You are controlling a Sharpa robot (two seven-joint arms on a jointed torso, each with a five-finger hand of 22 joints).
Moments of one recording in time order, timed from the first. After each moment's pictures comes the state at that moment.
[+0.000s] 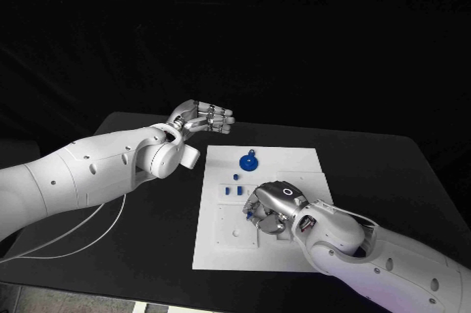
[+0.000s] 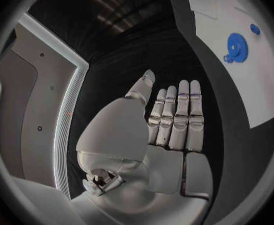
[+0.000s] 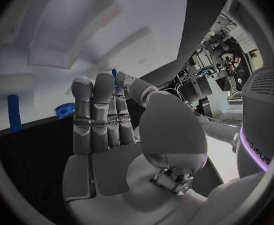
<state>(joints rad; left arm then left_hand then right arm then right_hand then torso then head) 1.32 -0.69 -0.09 1.24 -0.24 -0.25 0.33 1.38 0.00 0.06 -0.10 0.13 1.03 0.14 0.07 0.06 1.10 0.13 0.06 0.06 1.18 0.12 0.07 0.08 0.06 1.05 0.10 0.09 0.17 0.76 -0.67 0.26 1.65 -1.95 -0.24 -0.20 1.28 -0.15 0.64 -0.20 0.18 1.28 0.07 0.06 0.11 1.38 0.02 0.06 0.06 1.46 -0.07 0.79 0.48 0.09 1.44 -0.10 0.56 1.31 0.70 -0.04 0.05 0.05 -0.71</state>
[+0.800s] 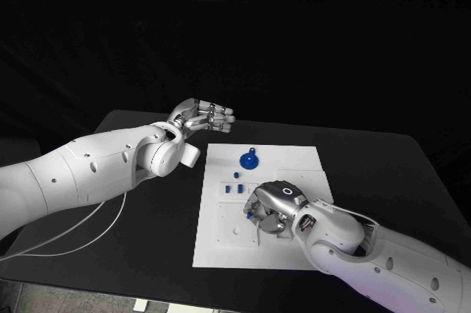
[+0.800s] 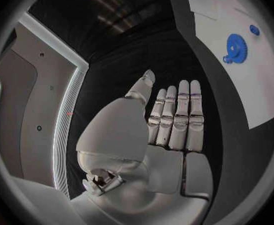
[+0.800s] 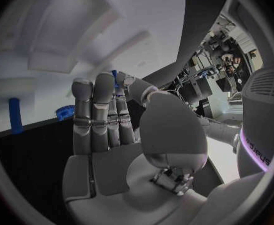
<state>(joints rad) 1.31 -0.69 -0.09 1.24 -0.24 -0.24 0.33 1.38 0.00 0.06 -0.10 0.13 1.03 0.14 0.07 0.06 1.10 0.13 0.06 0.06 1.18 0.12 0.07 0.08 0.06 1.05 0.10 0.09 0.17 0.75 -0.67 0.25 1.65 -1.96 -0.23 -0.21 1.27 -0.15 0.64 -0.20 0.18 1.29 0.07 0.06 0.11 1.38 0.02 0.06 0.06 1.46 -0.07 0.79 0.48 0.09 1.44 -0.10 0.55 1.31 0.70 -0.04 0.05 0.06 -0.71</state>
